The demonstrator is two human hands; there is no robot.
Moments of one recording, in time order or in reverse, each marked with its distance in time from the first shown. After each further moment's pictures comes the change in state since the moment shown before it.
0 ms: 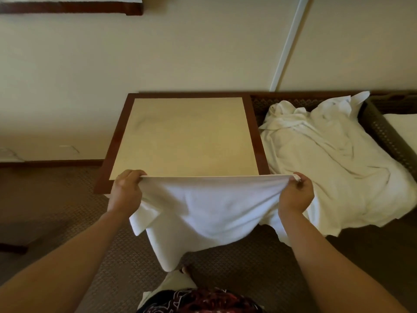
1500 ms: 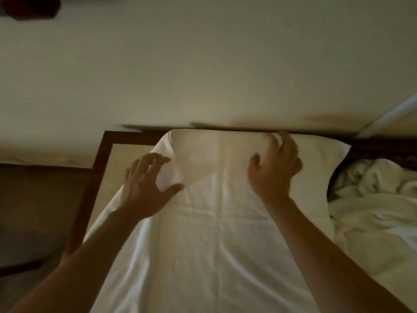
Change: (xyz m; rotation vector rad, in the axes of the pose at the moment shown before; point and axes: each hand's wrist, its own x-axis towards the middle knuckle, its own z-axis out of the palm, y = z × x) left_hand 0.384 -0.004 0.140 0.205 -0.253 -0.014; right_hand 0.183 -0.048 0.442 -0.750 -0.471 -0.697
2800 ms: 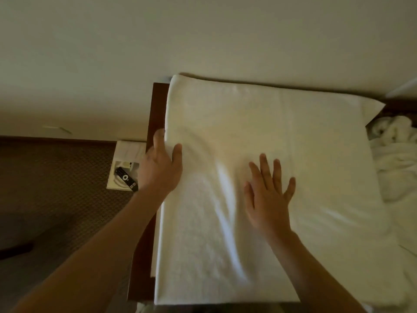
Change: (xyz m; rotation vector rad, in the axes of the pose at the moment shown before) left_hand -0.075 -0.138 -0.041 -0.355 -0.052 -0.276; right_hand -0.235 -0.134 0.038 -0.338 -0.367 -0.080
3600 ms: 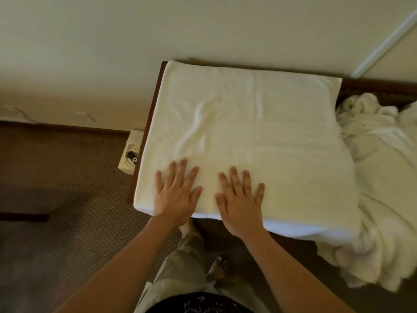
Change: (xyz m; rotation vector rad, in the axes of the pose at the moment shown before) left_hand -0.251 -0.037 0.069 0.470 -0.170 0.270; right_hand -0.184 0.029 0.026 -0.052 -0.182 -0.191
